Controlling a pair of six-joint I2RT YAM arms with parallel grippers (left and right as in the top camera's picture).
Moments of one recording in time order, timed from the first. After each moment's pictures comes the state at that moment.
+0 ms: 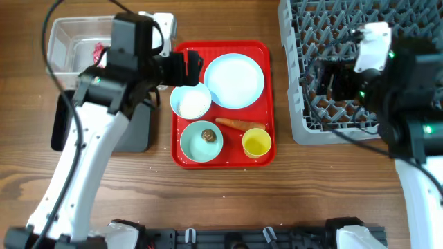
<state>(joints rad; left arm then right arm) -0.28 1.47 1.51 -0.85 0.19 -0.19 0.07 1.20 1.39 -0.85 -0.15 0.02</state>
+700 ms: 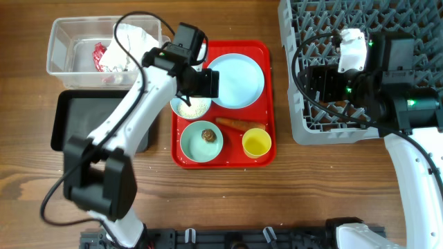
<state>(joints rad) -0.39 1.86 1.52 -0.90 0.12 -0.32 0.07 1.31 1.39 -0.94 -0.26 0.02</state>
